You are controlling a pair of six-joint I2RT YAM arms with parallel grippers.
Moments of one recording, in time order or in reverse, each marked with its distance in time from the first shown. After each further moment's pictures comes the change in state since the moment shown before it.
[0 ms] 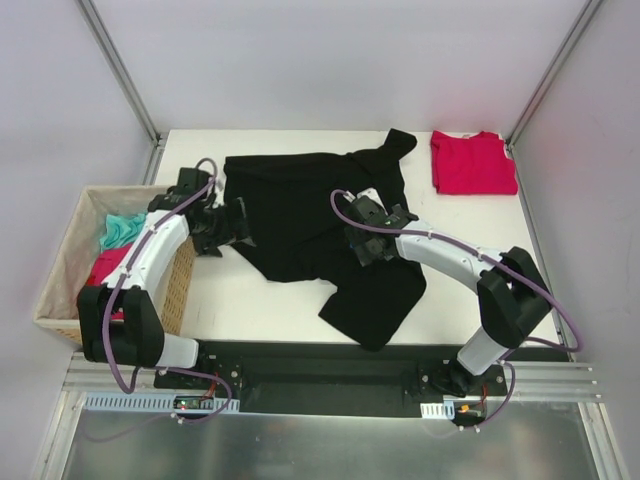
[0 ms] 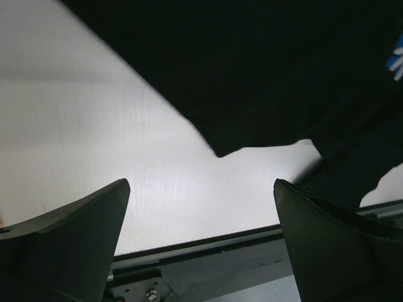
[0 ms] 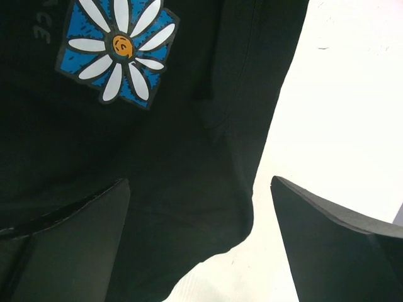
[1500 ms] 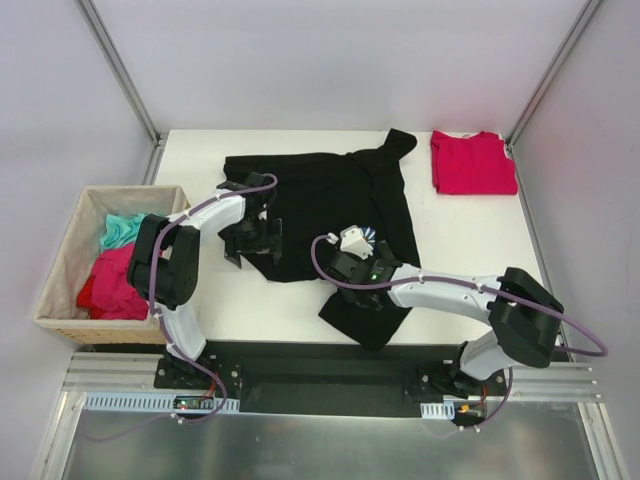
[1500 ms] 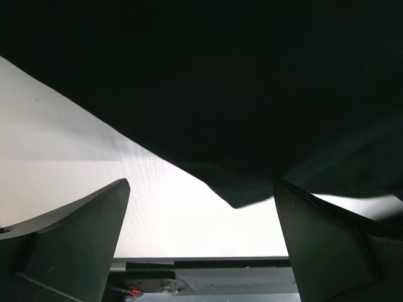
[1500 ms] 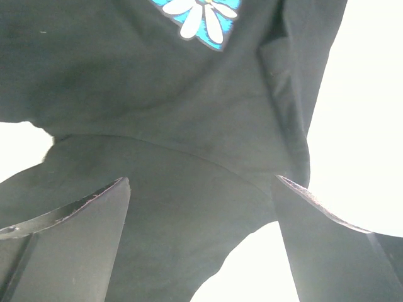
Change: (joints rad) left arm -0.297 0.417 0.180 -0.053 -0.225 -0.051; right arm 0.338 -0.119 -0.232 0.093 0.201 0.234
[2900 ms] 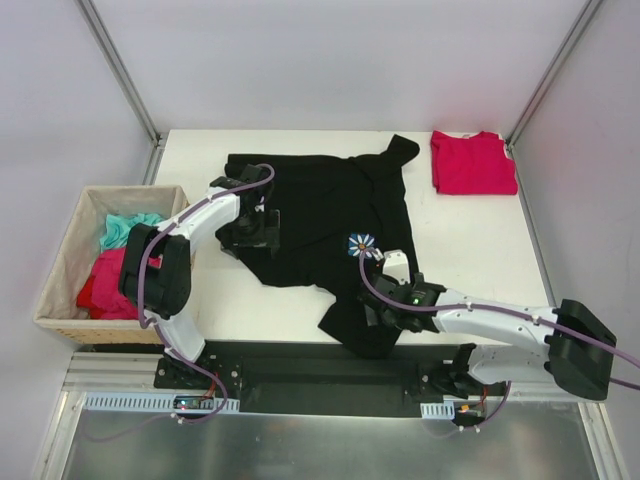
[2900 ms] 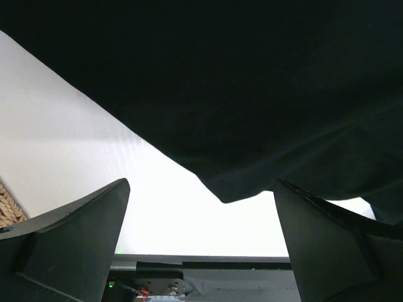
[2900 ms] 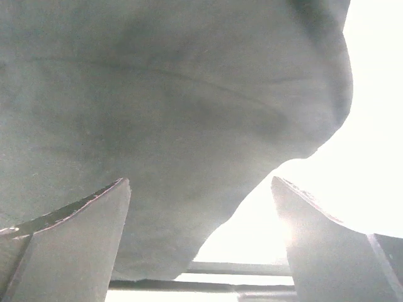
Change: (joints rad) left arm -0.006 -0.046 0.029 -0.032 -0.070 0.018; right arm 0.015 -0.301 -0.294 -0.075 -0.195 0.364
